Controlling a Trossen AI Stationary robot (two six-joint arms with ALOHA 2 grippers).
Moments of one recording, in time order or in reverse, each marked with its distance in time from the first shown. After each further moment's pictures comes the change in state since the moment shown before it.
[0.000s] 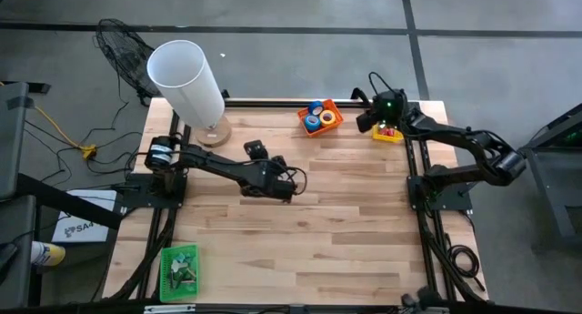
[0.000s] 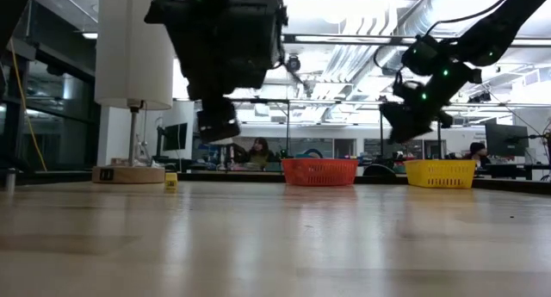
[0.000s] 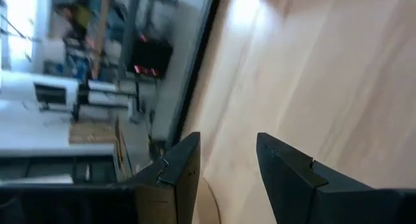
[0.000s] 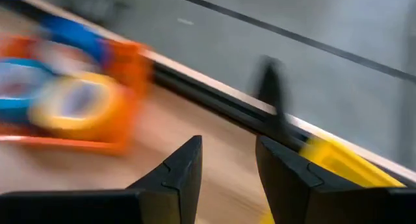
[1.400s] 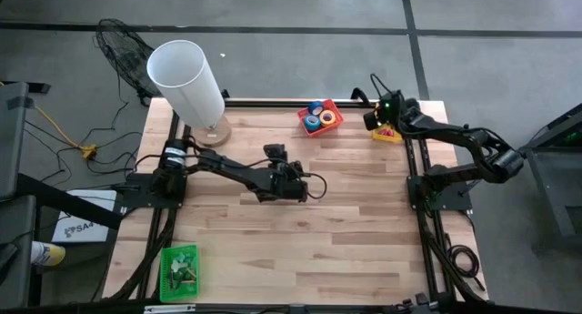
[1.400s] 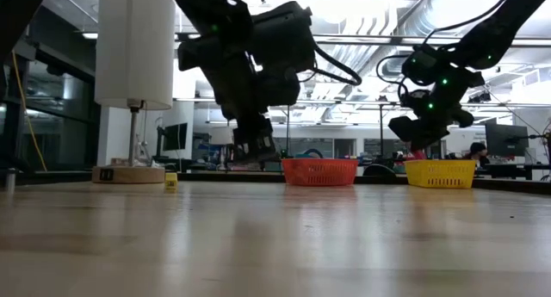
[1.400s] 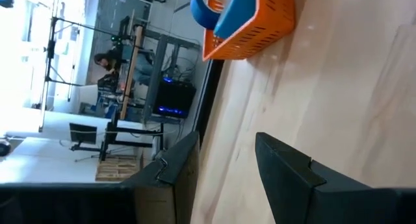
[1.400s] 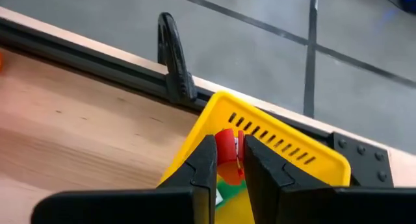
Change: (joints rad) left arm 0.016 0.119 -0.001 0.487 -0.140 0.397; right arm -0.029 0.027 -0.001 -0.082 0.236 0.011
